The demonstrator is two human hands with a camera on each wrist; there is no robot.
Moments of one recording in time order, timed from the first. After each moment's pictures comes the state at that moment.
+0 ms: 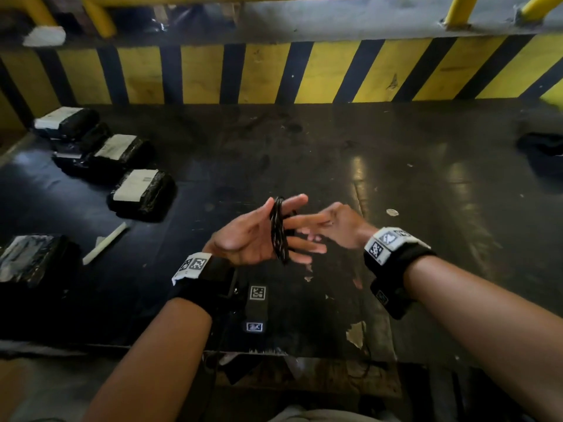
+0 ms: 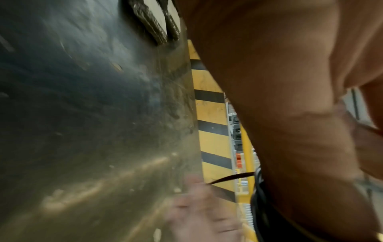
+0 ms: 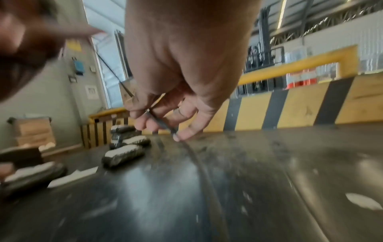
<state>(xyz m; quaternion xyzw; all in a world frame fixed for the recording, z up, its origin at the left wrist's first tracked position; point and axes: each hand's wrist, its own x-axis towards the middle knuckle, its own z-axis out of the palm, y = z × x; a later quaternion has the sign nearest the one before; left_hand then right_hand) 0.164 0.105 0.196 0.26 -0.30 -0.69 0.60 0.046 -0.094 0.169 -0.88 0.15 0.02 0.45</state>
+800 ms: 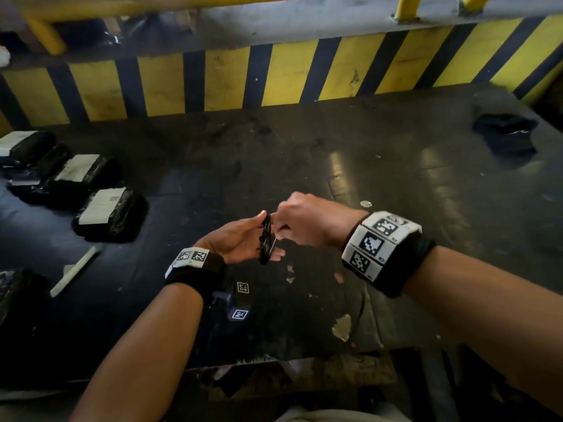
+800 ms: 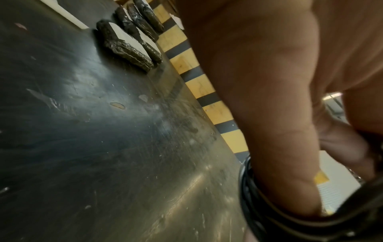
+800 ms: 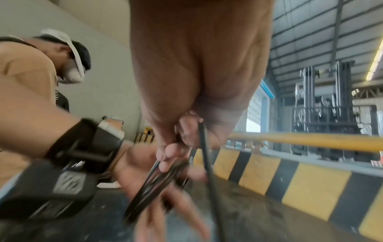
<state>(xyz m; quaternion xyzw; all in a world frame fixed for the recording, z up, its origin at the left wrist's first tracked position) 0.186 0.068 0.152 0.48 -0.19 -0.66 0.54 0.034 -0.060 0.250 -0.98 0.06 0.09 0.17</state>
